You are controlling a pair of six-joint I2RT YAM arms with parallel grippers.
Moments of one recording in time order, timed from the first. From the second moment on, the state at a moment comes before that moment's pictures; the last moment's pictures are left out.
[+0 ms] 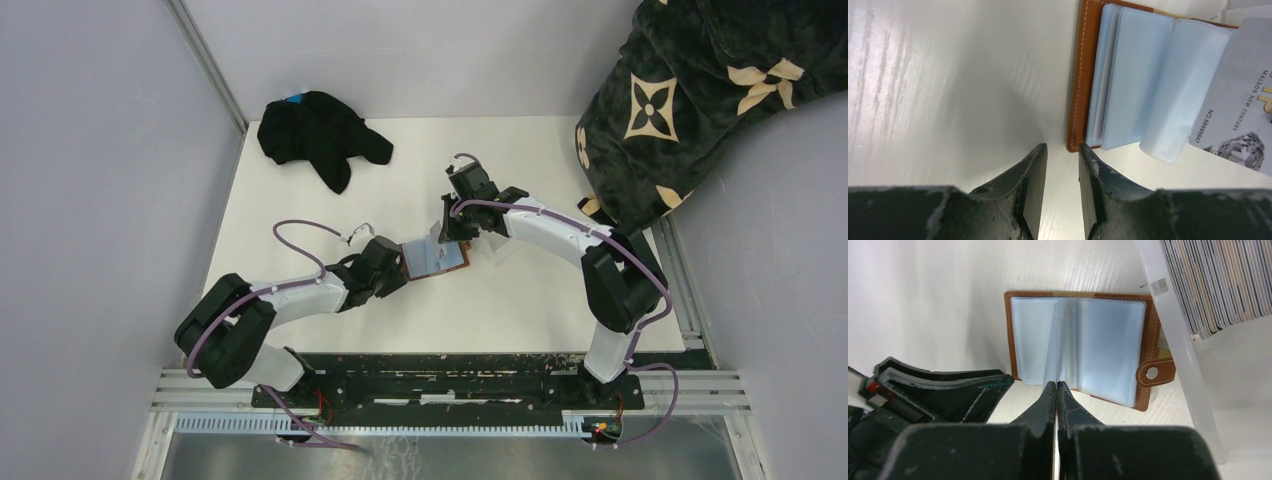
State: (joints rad) left arm -0.71 1.45 0.58 -0.04 -0.26 -1.09; right arm 0.65 1.79 1.31 -0.41 -0.13 0.57
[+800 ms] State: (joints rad) left arm -0.75 1.45 0.71 -0.39 -0.29 -1.09; right arm 0.65 1.83 1.31 -0.51 0.00 0.51
